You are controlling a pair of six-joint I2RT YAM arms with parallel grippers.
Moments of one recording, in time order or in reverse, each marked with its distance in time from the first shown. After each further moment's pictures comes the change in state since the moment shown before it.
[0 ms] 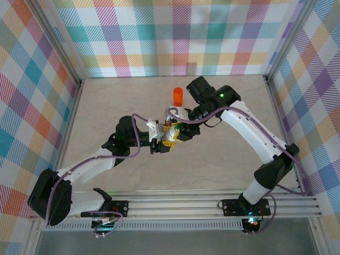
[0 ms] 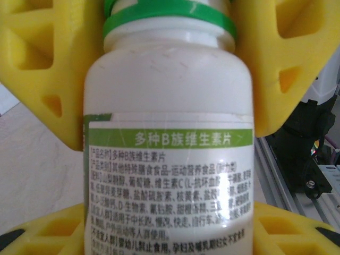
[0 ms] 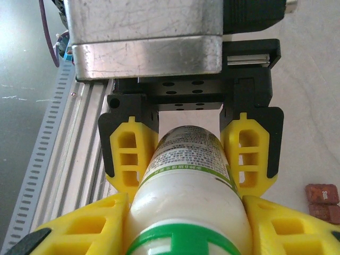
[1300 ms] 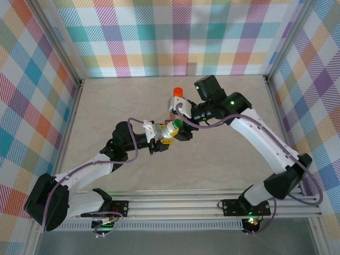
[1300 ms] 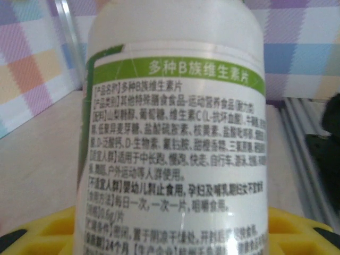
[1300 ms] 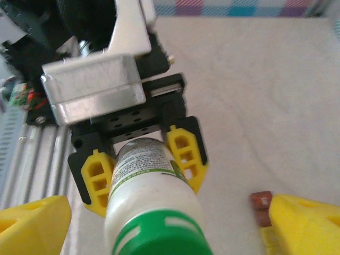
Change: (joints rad) left arm -0.013 -0.059 -0.101 0.115 -0.211 -0.071; right arm -0.006 -0.162 -0.155 0.359 0.091 0.262
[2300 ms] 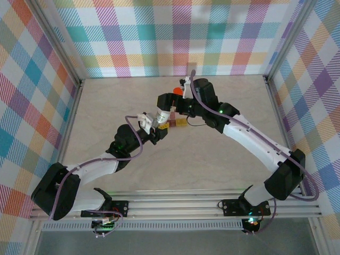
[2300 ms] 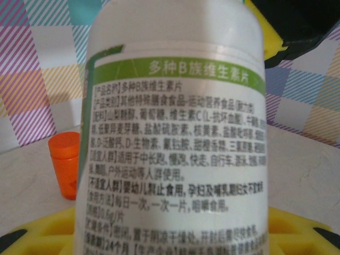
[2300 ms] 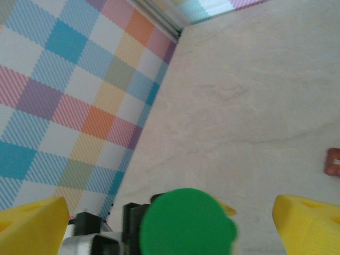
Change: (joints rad) left arm 0.000 0.120 -0.048 0.273 -0.386 -0.190; right arm 0.041 0.020 -0.219 0.606 0.286 1.335
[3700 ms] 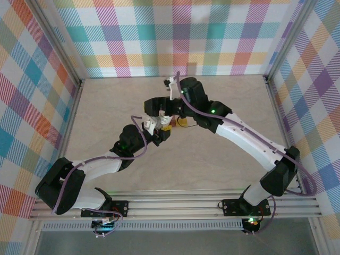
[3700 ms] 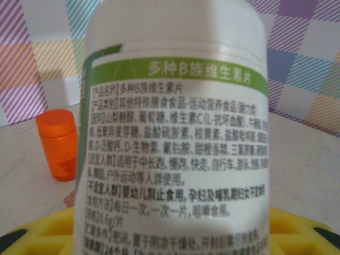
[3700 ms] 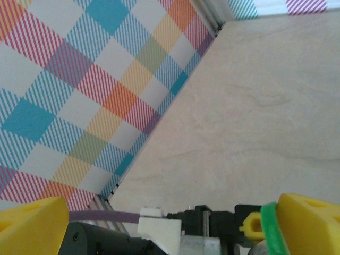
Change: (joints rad) left arm -0.034 0.061 0.011 -0.014 -0.045 -0.021; right arm 0.119 0.067 0.142 -0.062 0.006 -0.141
